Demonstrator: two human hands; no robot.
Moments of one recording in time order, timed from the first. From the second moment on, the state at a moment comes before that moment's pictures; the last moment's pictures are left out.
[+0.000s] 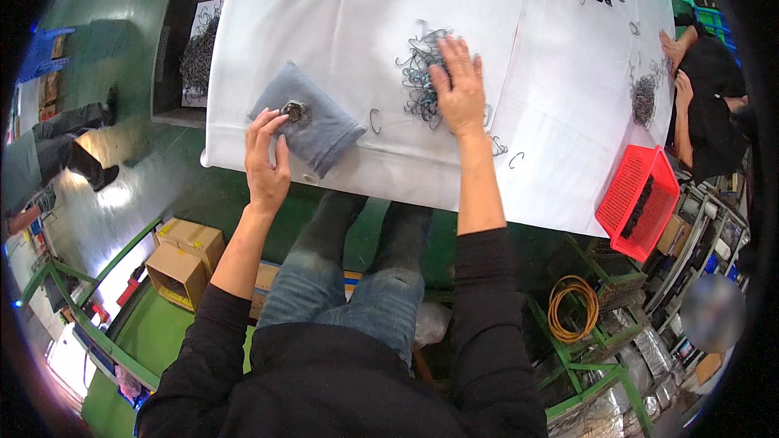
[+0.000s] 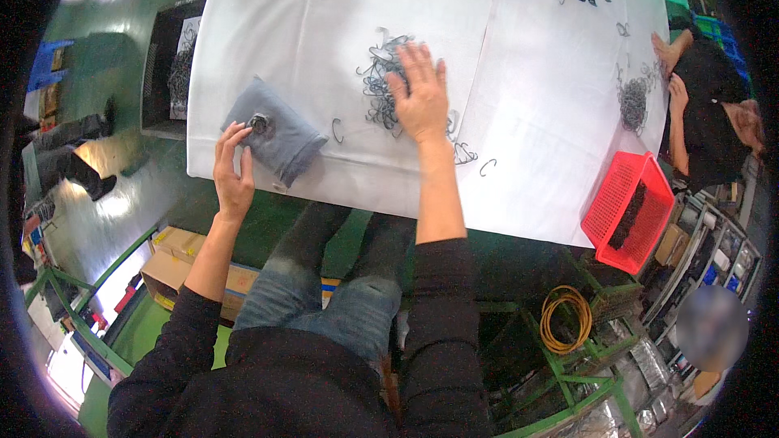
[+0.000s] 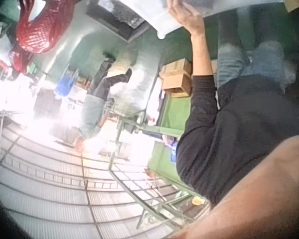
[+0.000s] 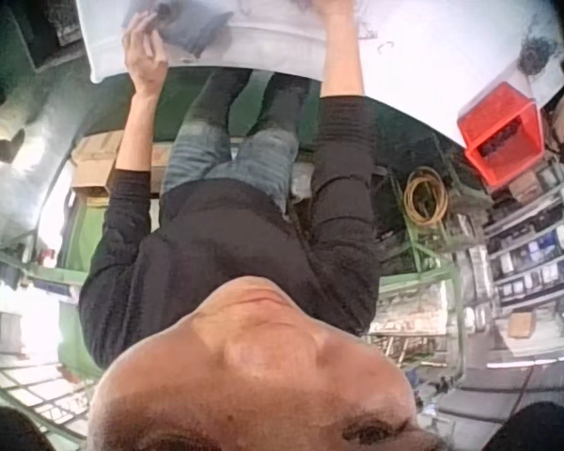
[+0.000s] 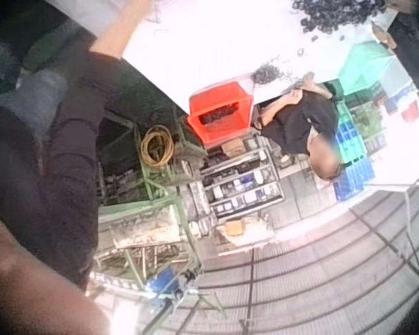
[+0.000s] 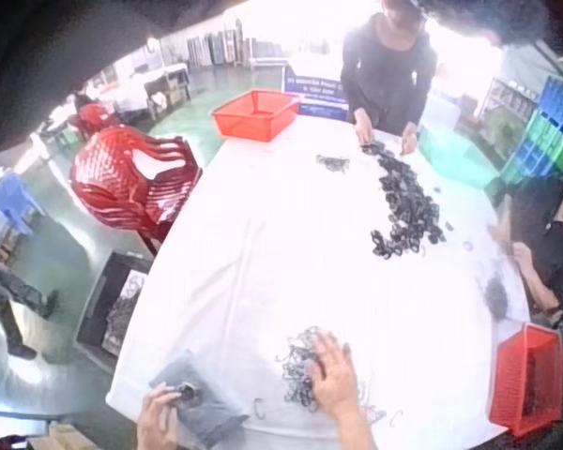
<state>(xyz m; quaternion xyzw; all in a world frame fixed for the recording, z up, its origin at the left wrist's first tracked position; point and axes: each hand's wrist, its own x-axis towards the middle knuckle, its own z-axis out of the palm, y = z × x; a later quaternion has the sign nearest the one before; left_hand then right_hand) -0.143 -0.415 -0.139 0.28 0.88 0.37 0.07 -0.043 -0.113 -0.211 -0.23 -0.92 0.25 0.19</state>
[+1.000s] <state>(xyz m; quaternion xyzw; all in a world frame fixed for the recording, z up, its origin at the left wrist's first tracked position) 0.002 -0.643 -0.101 -0.18 0.87 0.46 -0.08 -0.086 -0.213 -0.142 -0.27 -0.90 0.20 0.27</state>
